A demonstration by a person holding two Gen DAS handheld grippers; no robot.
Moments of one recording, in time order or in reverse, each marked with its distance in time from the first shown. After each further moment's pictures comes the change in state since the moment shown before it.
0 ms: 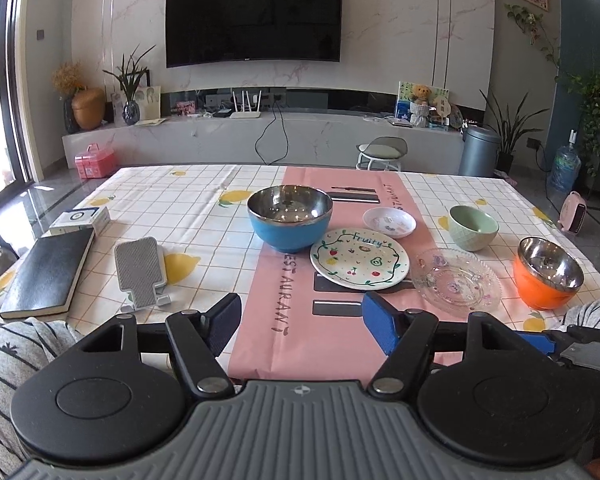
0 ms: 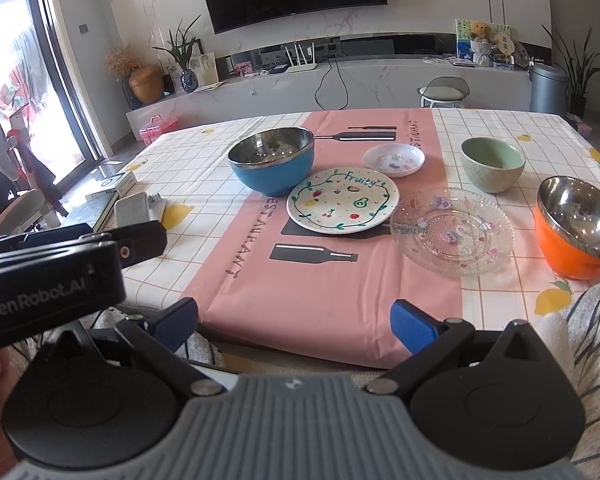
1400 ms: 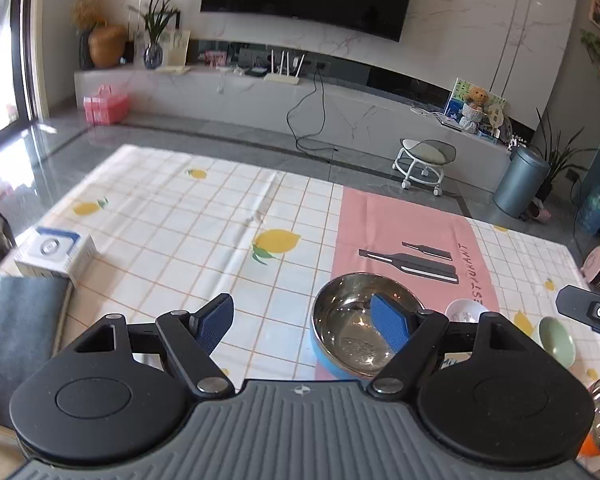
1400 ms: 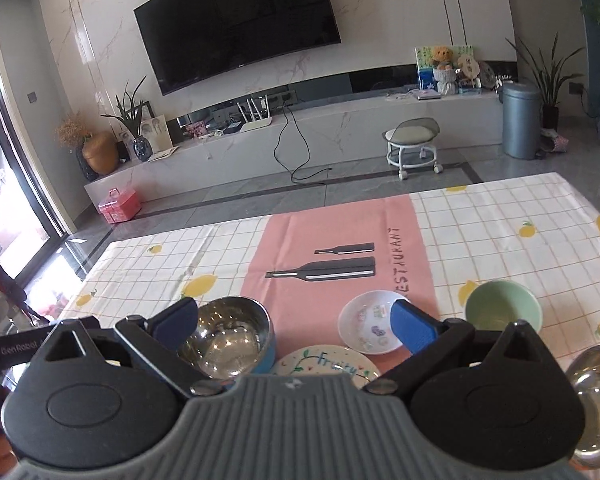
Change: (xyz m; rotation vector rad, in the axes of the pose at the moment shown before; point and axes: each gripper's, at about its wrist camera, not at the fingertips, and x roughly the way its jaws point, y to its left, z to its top) left arm 0.172 0.103 0.143 -0.197 0.150 -0.010; right arm 0.097 -0.036 0.205 0.147 -0.111 -0.071
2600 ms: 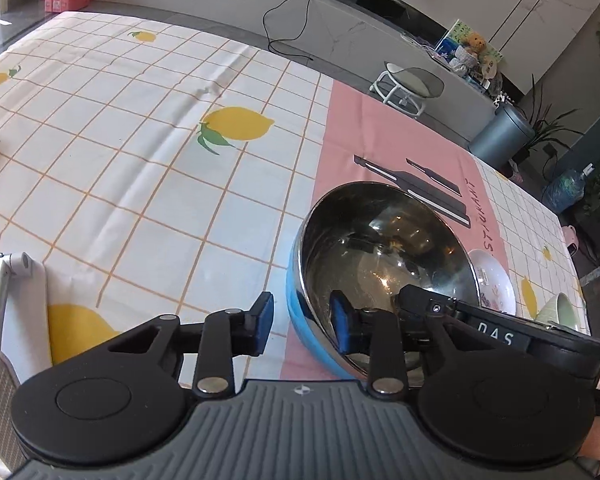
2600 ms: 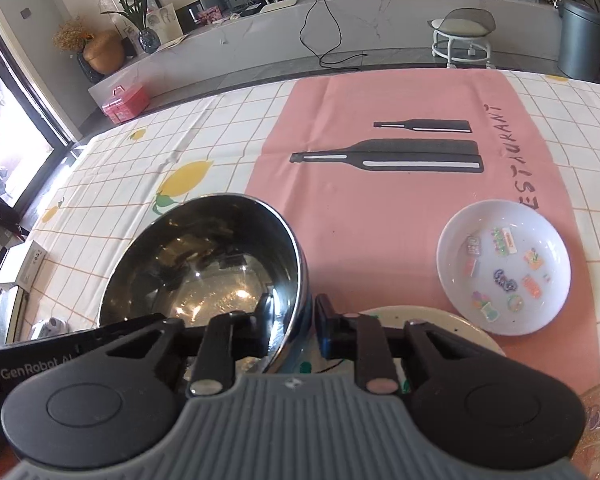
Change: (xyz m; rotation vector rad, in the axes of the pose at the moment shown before) left arm 0.121 0.017 -0.033 -0.097 0.260 -0.163; right arm 0.193 0.023 -0.050 -0.058 0.340 0.056
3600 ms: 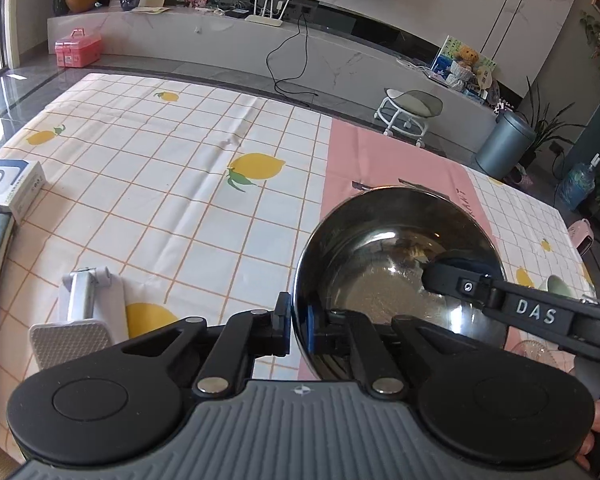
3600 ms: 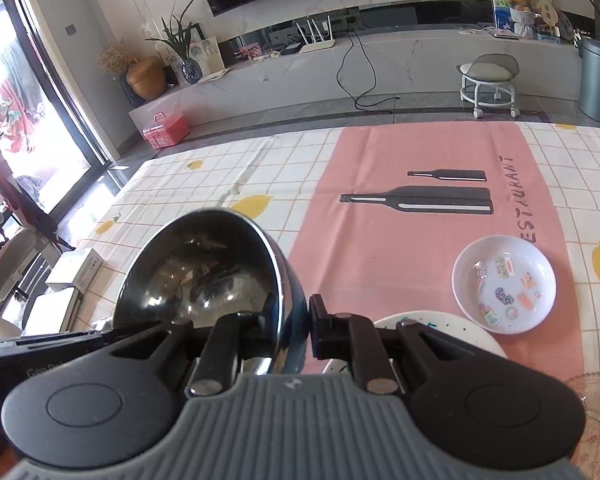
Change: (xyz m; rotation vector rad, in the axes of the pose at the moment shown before) left arm -0.072 -0.020 -0.022 0.098 -0.102 0.104; right arm -0.071 0.024 -0.013 -0.052 -0.129 0.099
